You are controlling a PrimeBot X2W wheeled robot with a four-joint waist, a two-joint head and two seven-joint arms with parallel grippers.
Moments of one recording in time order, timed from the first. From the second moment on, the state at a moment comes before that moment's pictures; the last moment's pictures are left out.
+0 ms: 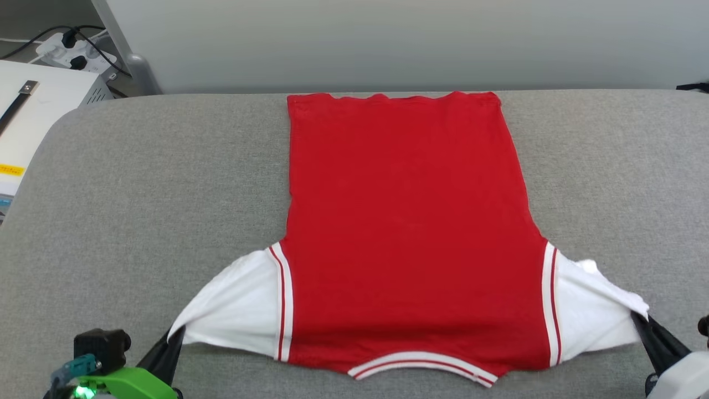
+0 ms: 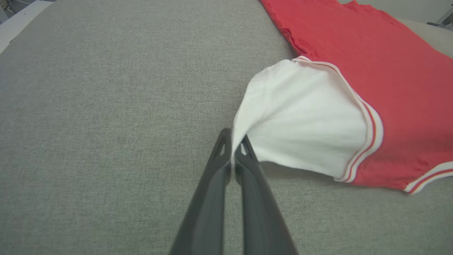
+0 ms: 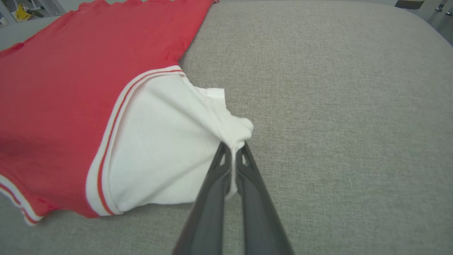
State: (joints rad) left arm -0.09 0.79 -0.72 0.11 -1.04 0.20 -0.26; right arm 0.00 -0.54 0.23 0.32 0.62 0.13 -0.13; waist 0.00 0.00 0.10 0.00
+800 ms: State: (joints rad) left arm -0.04 0.66 -0.71 0.16 -0.95 0.16 -0.26; right arm 0.14 -0.47 0.02 0.13 0.54 0.13 0.06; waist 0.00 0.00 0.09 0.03
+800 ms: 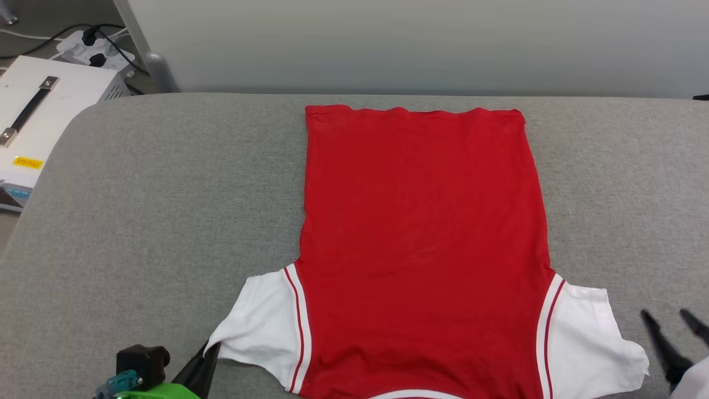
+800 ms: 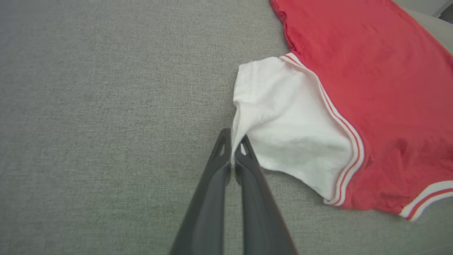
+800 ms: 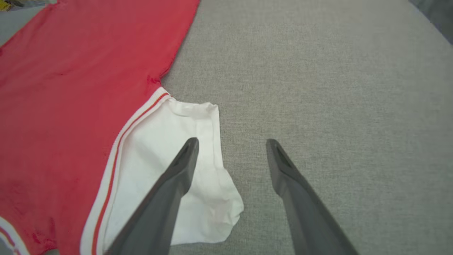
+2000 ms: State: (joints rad) left arm -0.31 0.51 -0.72 -0.03 -0.71 0.19 -0.26; right arm -1.08 -0.69 0.25 0.47 0.55 0.13 0.99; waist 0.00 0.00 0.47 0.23
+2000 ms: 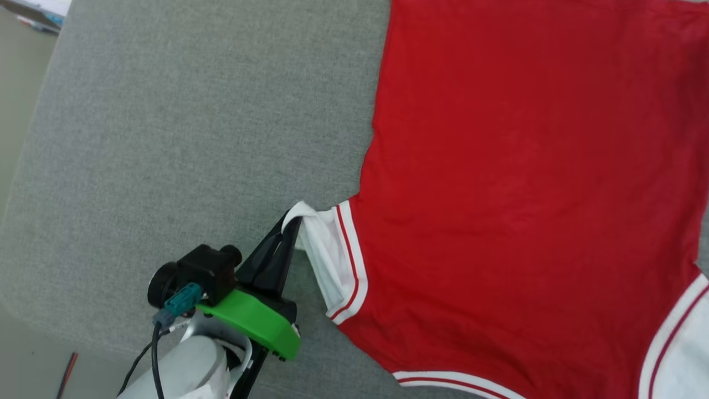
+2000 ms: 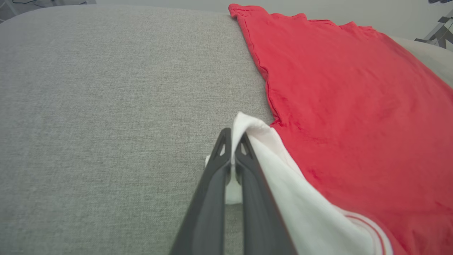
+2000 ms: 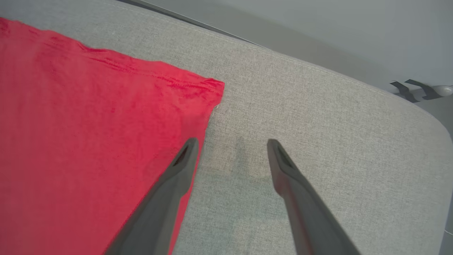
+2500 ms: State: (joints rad) left arm -0.37 0.46 -0.70 -0.05 -0.64 0.16 -0.26; right arm -1.14 -0.70 0.28 0.66 0.52 0.13 0.94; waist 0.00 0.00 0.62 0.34
